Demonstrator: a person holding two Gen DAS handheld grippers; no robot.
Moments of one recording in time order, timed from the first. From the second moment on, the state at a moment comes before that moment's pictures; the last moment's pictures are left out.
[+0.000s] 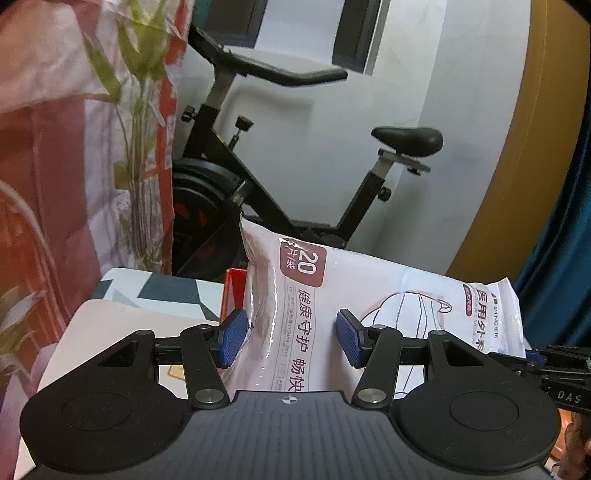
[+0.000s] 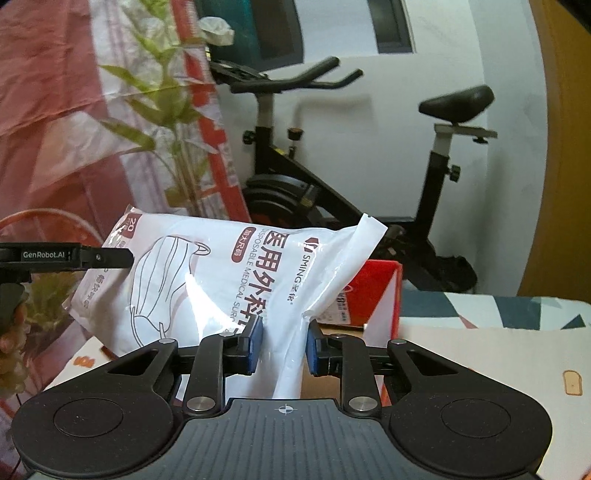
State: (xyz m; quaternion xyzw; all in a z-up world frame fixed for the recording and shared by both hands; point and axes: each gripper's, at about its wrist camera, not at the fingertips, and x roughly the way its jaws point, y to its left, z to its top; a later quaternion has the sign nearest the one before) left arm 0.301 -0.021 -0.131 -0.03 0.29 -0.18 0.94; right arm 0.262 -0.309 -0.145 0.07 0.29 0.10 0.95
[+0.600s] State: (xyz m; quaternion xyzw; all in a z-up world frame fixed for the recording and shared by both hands) left arm 0.346 -0.040 -0.170 0.01 0.34 -0.19 0.92; right arm 0.307 -0.321 -0.187 0.08 0.36 0.09 0.93
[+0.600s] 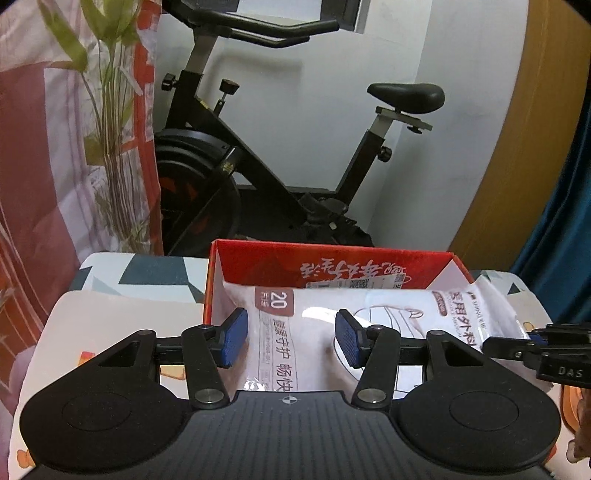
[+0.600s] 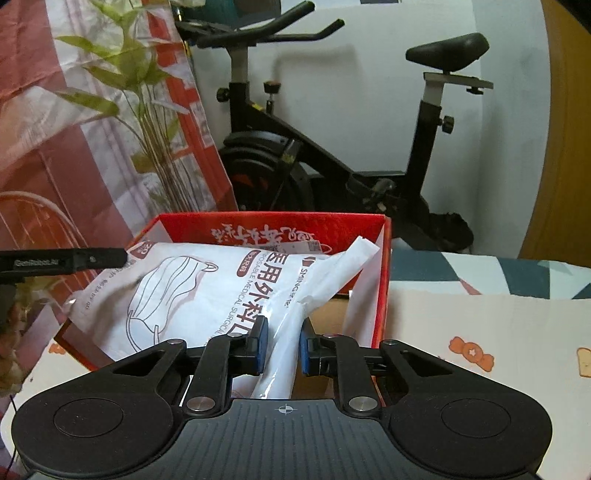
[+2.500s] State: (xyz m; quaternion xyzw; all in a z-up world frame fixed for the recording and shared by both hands) left arm 0.346 -0.020 -0.177 -0.01 0.33 -0.18 0.93; right arm 0.392 -0.260 -0.228 -0.10 0.51 0.11 0.85
